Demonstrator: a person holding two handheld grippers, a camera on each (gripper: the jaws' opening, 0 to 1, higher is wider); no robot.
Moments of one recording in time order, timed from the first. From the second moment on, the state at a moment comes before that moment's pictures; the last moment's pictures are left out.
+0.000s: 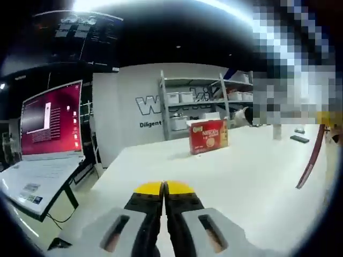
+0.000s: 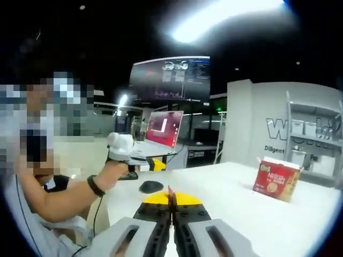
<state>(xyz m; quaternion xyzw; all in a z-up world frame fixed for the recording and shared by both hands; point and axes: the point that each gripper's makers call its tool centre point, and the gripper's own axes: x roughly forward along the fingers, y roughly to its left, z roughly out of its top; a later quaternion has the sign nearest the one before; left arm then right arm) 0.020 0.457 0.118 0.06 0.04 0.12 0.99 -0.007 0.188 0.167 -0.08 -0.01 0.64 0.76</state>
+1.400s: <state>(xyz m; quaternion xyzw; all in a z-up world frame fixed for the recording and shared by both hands) 0.057 0.435 0.089 0.11 0.05 0.03 0.99 -0.005 0.210 0.180 -0.07 -0.03 0.65 0.75</state>
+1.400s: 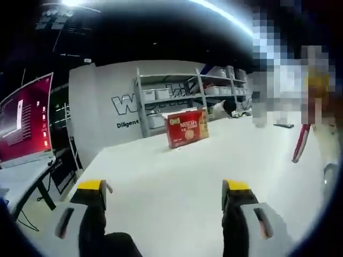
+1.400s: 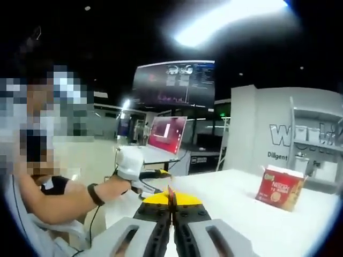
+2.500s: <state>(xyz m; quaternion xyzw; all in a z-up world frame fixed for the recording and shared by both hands) 0.033 0.449 0.094 0.03 0.04 0.09 0.99 0.000 0.200 0.176 -0.07 -0.03 0.65 0.76</state>
